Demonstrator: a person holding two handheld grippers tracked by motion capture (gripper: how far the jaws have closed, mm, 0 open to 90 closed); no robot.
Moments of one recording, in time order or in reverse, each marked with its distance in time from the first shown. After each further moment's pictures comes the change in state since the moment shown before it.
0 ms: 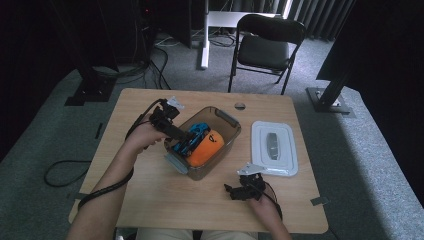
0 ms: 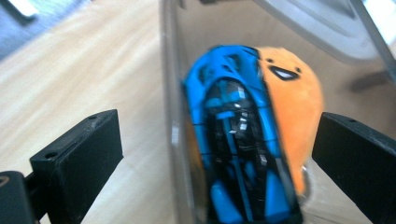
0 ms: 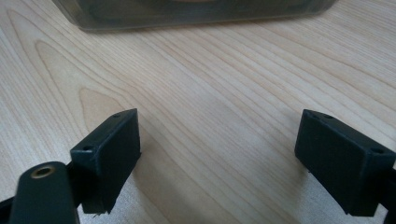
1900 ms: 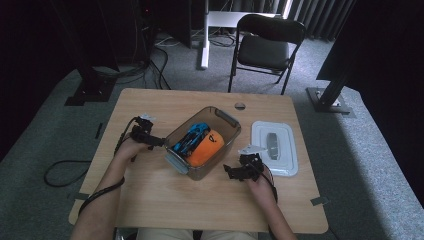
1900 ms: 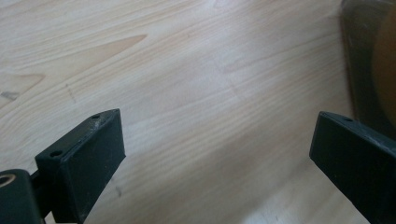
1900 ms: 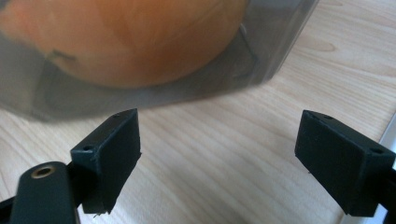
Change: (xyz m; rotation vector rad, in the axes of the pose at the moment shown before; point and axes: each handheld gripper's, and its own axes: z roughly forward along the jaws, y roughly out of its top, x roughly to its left) left arm 0.084 -0.117 0.083 -0.009 0.056 -0.284; right arm -0.031 0.044 0.012 -0.050 -0.029 0.099
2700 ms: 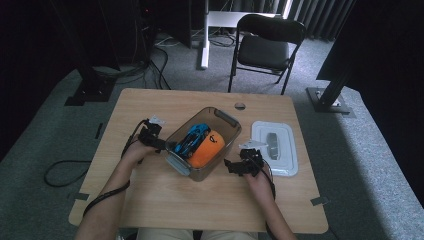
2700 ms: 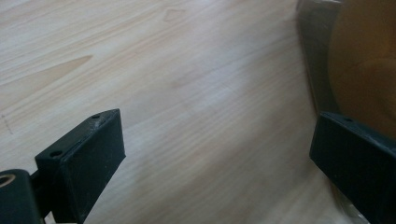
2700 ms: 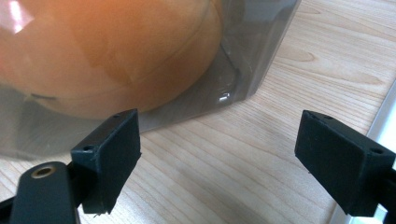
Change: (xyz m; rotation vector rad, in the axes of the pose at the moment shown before) left arm -0.031 0.002 0.002 -0.027 -0.034 0.078; right arm -0.005 0.011 0.002 -0.002 -0.037 0.050
